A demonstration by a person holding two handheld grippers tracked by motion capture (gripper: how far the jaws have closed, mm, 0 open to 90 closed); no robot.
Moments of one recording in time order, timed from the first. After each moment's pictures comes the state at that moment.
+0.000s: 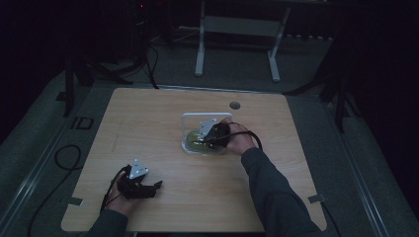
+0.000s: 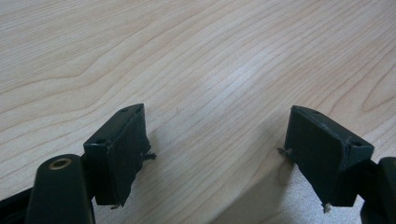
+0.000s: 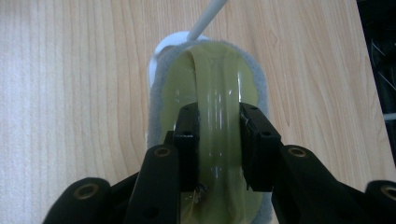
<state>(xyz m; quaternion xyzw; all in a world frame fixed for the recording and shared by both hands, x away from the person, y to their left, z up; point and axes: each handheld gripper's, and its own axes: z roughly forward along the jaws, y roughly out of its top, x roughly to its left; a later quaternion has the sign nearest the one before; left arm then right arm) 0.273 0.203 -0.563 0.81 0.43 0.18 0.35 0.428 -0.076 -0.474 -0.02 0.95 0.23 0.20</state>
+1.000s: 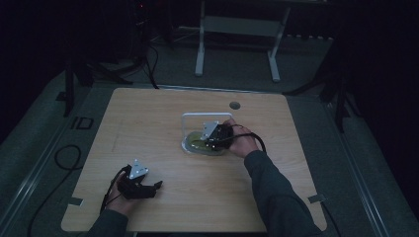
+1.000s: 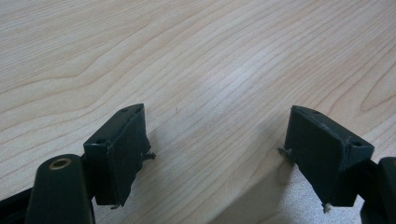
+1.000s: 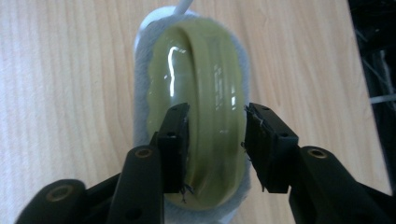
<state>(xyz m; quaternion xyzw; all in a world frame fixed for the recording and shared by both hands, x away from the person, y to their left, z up) 0.272 0.202 -0.563 0.81 0.43 0.18 0.35 0.426 -0.085 -0.480 0.00 0.95 0.21 0.23</state>
